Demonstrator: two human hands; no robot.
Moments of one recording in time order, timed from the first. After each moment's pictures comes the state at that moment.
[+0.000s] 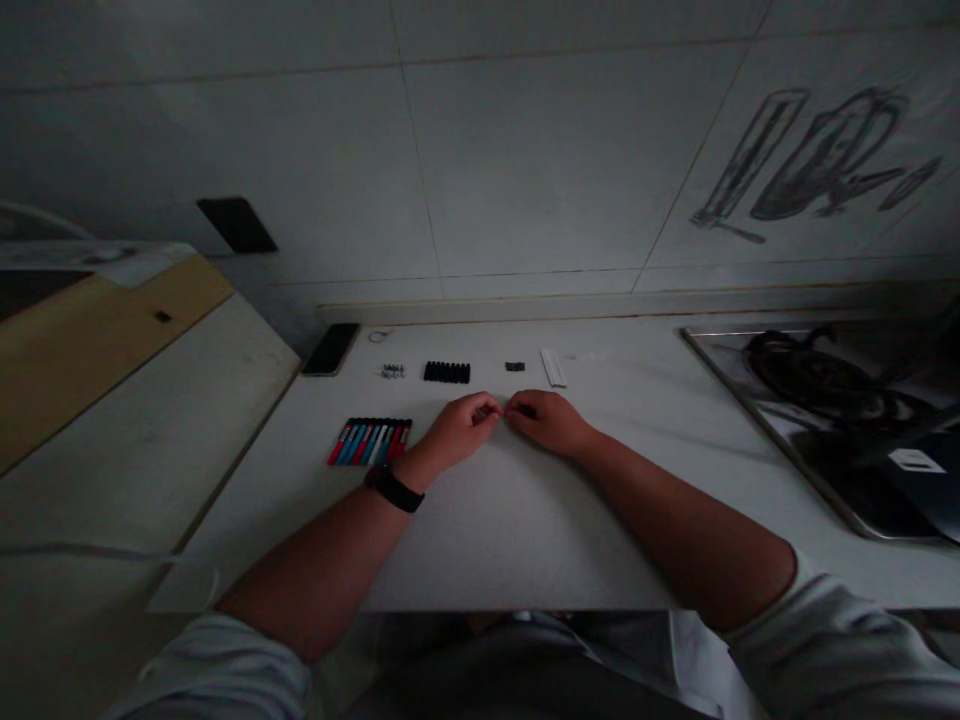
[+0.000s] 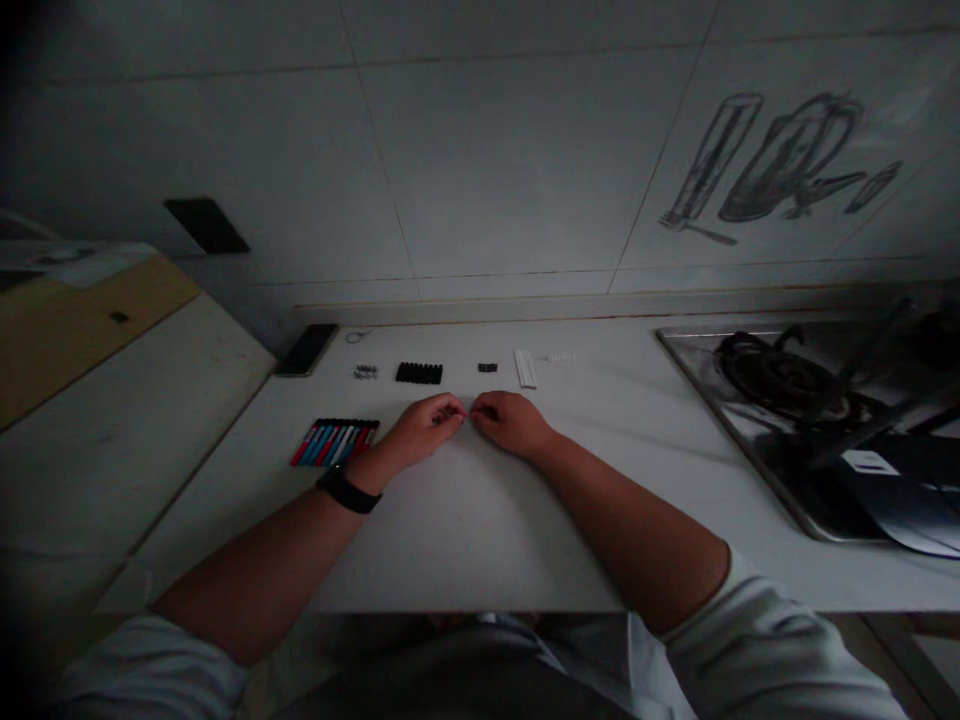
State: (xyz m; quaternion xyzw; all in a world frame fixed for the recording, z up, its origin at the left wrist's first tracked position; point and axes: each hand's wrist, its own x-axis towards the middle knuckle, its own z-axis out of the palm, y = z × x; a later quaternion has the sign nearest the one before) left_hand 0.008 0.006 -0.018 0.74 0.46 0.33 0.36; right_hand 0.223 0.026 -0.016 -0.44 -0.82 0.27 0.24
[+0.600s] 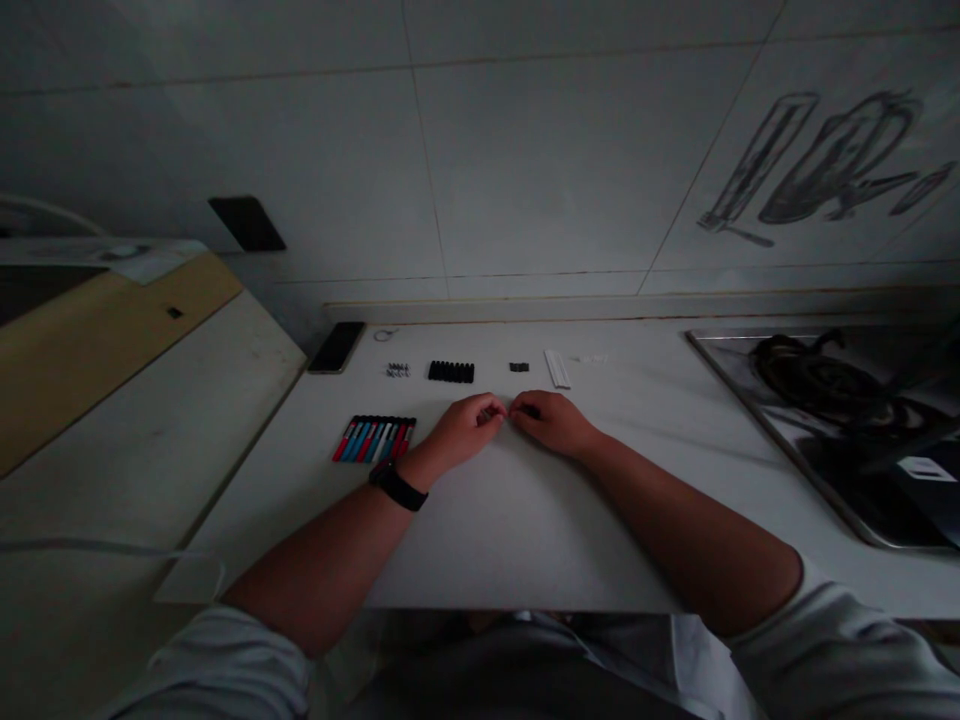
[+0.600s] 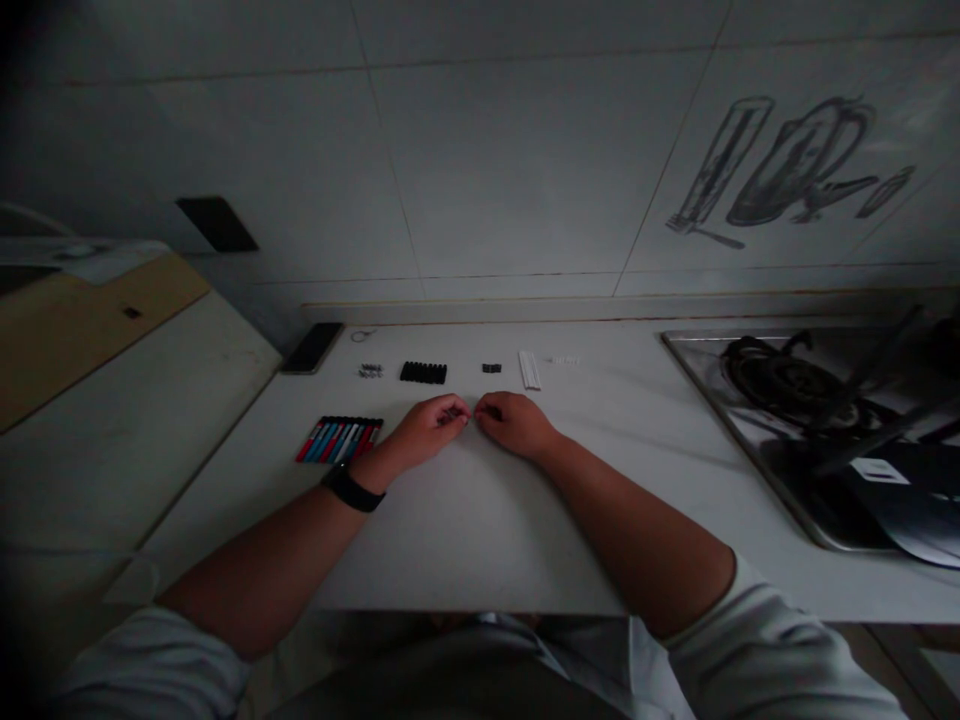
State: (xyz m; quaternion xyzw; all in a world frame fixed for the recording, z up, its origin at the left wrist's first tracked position) left_hand 0.008 0.007 -0.019 0.76 0.45 0.33 0.34; right_hand 0.223 0.027 -0.018 -0.45 -0.82 0.27 0.24
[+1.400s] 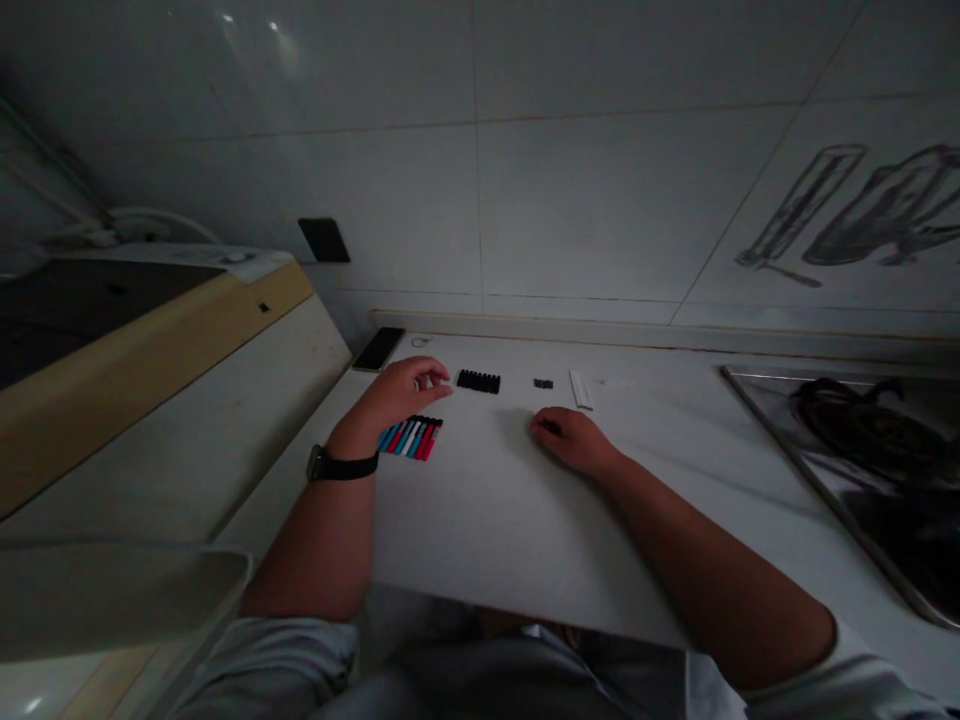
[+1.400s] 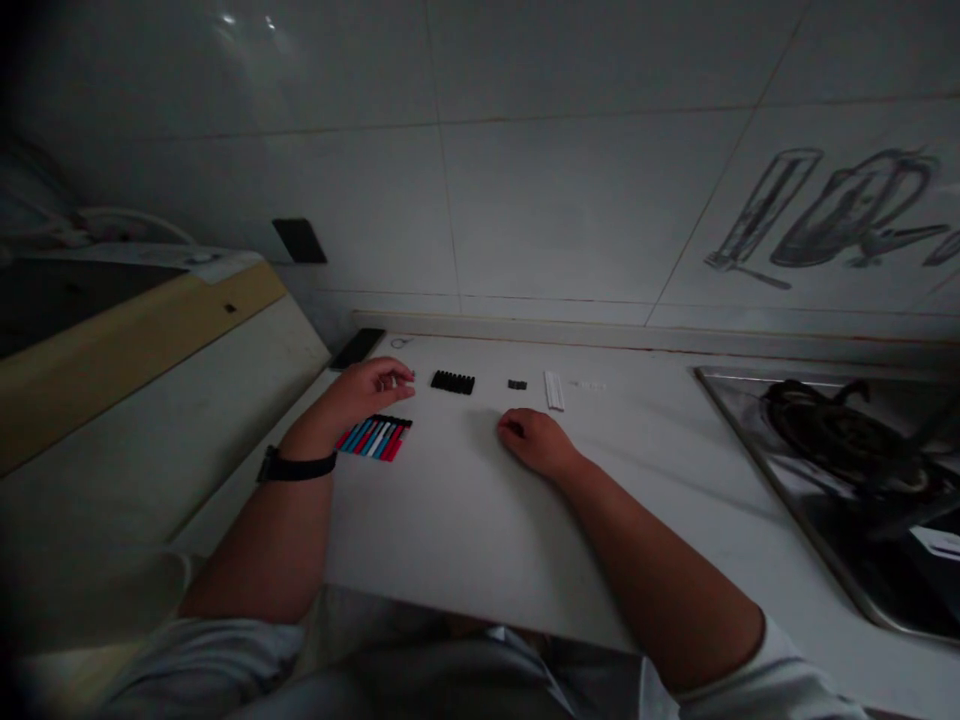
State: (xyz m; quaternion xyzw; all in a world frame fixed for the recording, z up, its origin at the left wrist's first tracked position) left_hand -0.112 0.008 0.064 0.76 0.54 0.32 0.18; right_hand 0.226 0.026 -0.015 -0.43 -0.84 0.25 0.22
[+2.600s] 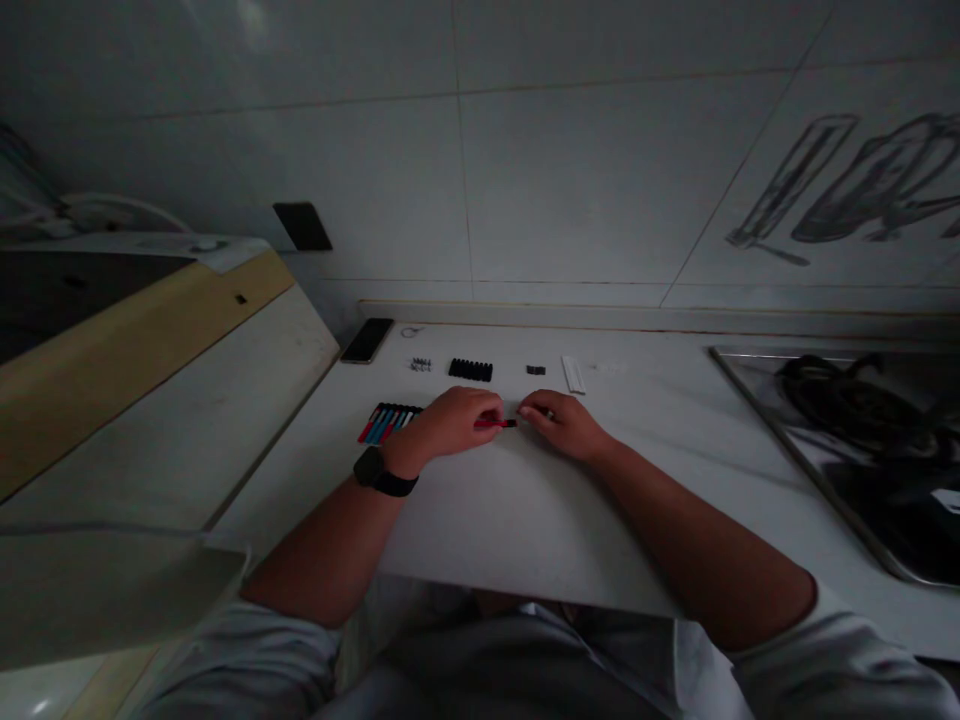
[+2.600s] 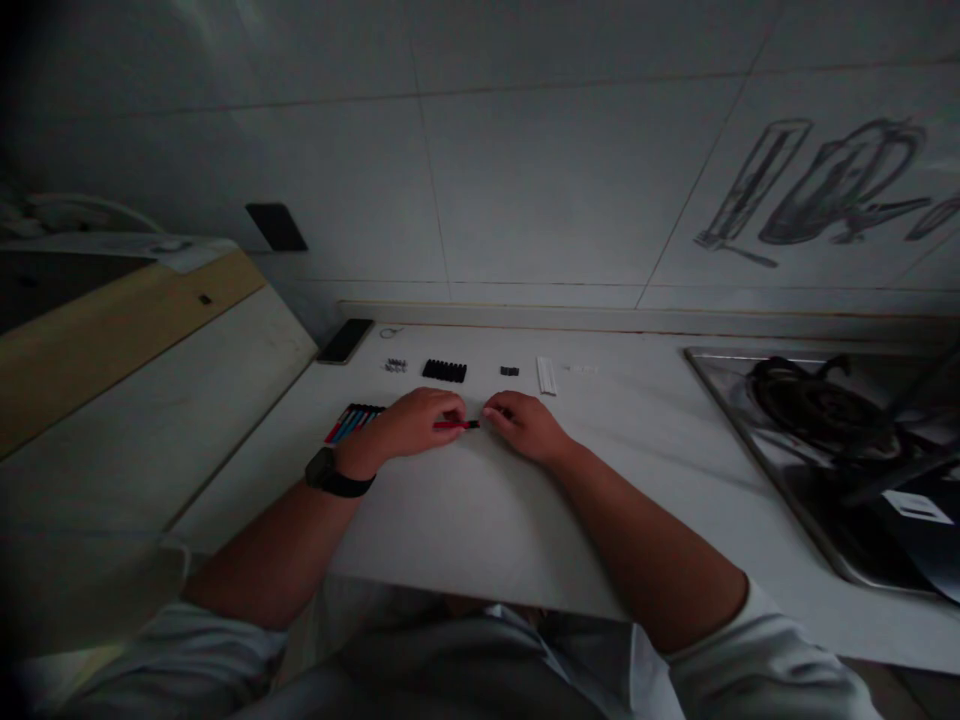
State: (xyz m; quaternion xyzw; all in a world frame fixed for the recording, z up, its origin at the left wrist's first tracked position) left_hand -0.027 -0.009 0.029 0.88 0.40 0.20 0.15; right_hand 0.220 0.020 -0.009 -0.37 -0.84 0.28 0.29
